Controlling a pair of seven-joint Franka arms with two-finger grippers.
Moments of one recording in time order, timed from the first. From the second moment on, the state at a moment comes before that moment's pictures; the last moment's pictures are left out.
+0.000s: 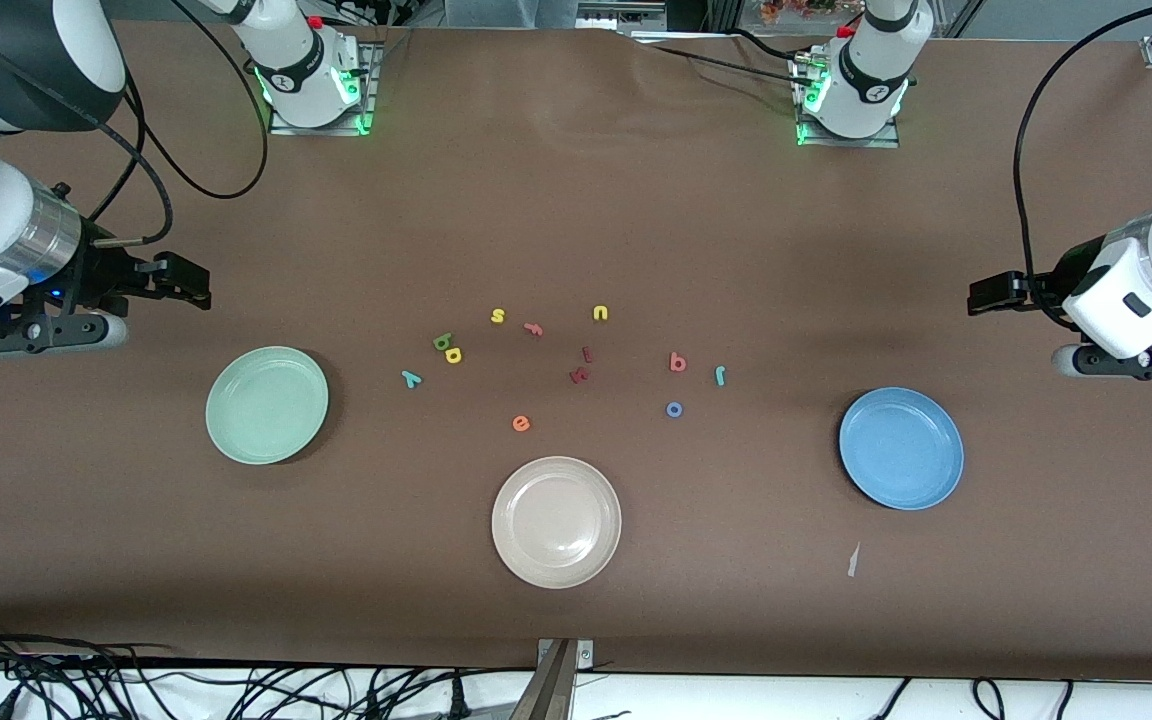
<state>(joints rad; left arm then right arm) -0.08 0.28 0.05 -1.38 -0.03 1.45 -0.04 0.17 0.20 -0.05 -1.48 0.02 1.62 0.02</state>
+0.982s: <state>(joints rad) -0.08 0.28 0.05 -1.38 -0.03 1.45 -0.04 0.17 0.20 -0.05 -1.48 0.04 1.63 0.02</state>
